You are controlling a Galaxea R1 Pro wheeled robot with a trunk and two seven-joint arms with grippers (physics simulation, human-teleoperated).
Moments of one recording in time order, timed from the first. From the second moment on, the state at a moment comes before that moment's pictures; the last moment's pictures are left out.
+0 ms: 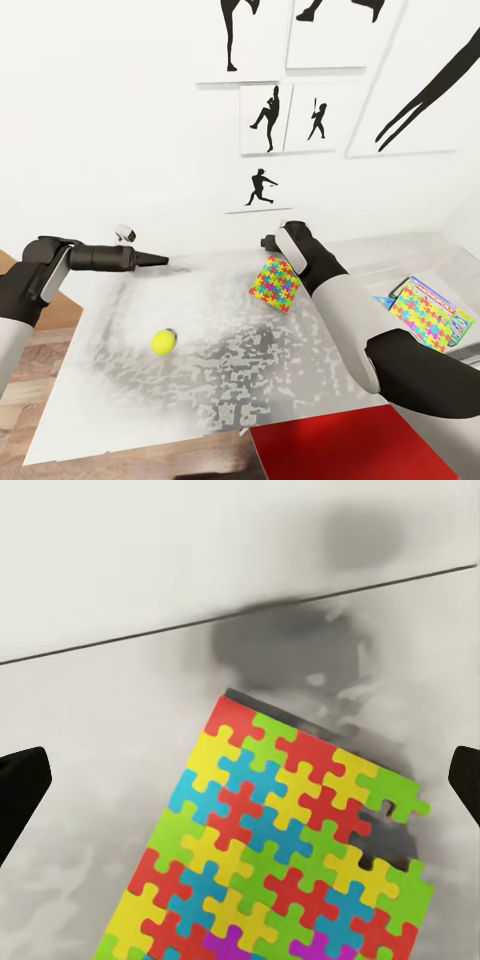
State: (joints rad) left arm -1.07 0.45 -0.20 -1.04 0.33 1.04 -1.38; right arm -1.29 0.16 0.26 -0.65 -0.51 0.74 -0.52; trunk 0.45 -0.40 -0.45
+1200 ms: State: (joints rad) left arm -1.07 0.32 -0.36 -1.42 0.31 1.04 -1.37; right arm -1.30 0.16 0.26 -0.68 -0.51 0.73 -0.52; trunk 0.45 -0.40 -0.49
